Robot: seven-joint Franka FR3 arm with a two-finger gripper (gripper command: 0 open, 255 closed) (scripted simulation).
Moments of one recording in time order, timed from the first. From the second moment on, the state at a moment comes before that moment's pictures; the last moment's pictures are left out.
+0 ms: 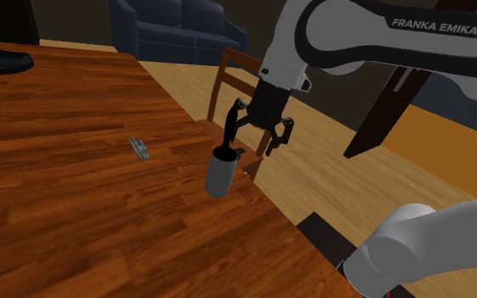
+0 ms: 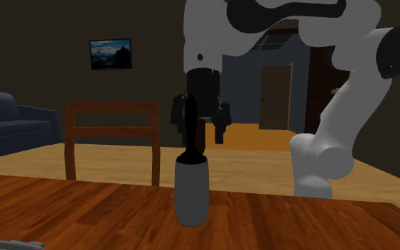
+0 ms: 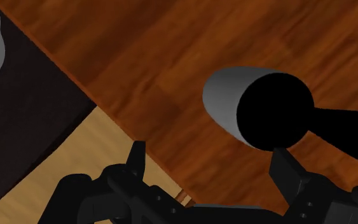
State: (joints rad) arm -0.07 -0.53 0.40 -2.22 0.38 1.74 1.07
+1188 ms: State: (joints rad) arm -0.10 -0.42 0.50 -2.23 0.41 1.90 1.24
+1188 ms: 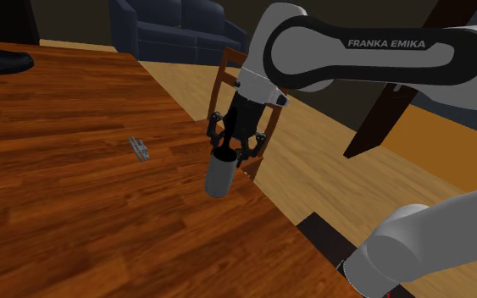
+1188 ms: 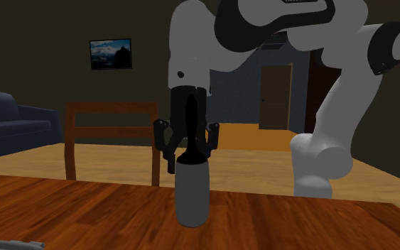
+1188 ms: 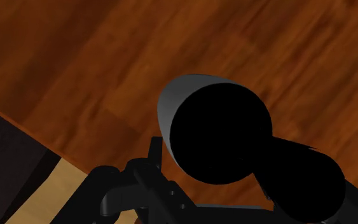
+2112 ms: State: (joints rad) arm -0.11 -0.42 0.48 -2.12 0.39 1.79 1.26
